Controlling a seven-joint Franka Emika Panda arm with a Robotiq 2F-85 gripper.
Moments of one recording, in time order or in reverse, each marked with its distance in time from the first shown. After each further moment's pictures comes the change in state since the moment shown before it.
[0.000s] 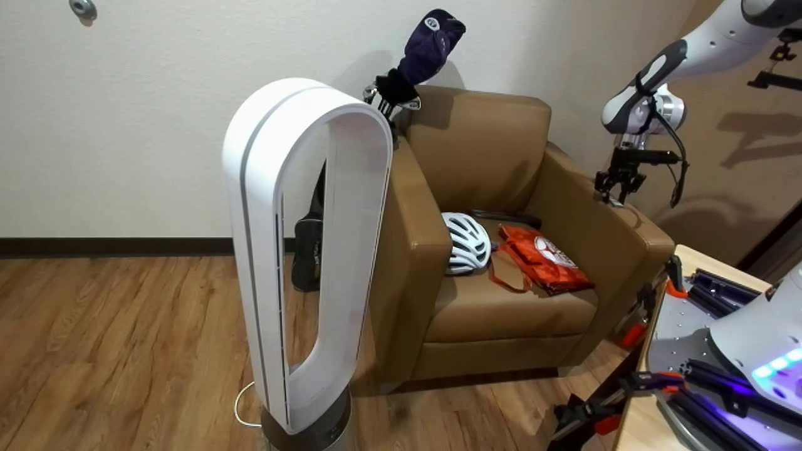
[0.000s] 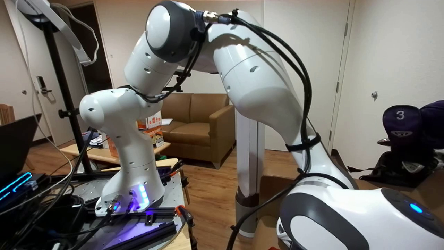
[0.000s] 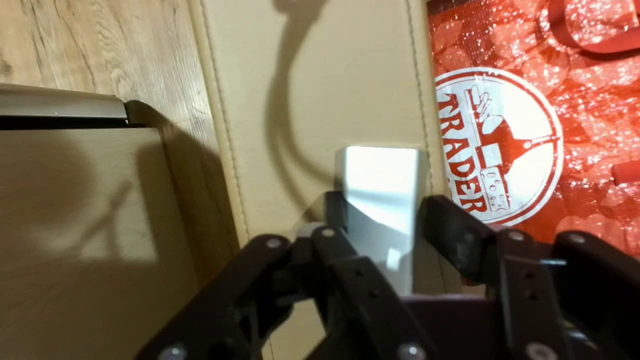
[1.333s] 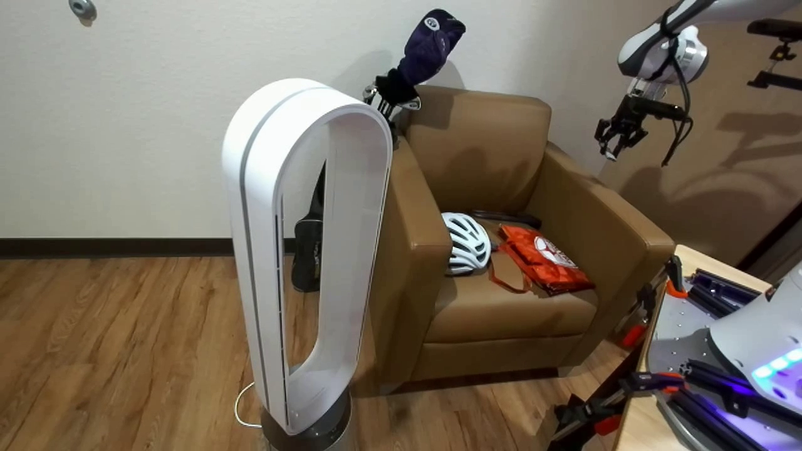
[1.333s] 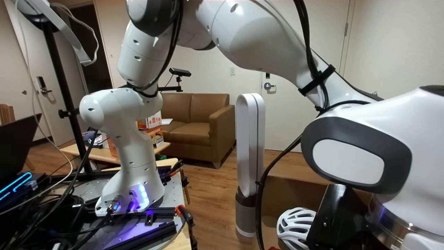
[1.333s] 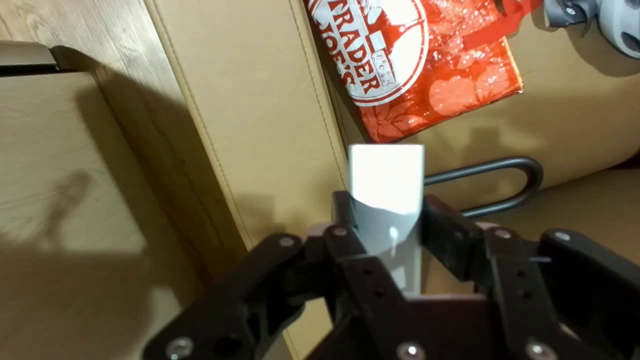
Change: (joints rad) arm -0.007 -0.202 0.029 0.029 0.144 -0.075 0.015
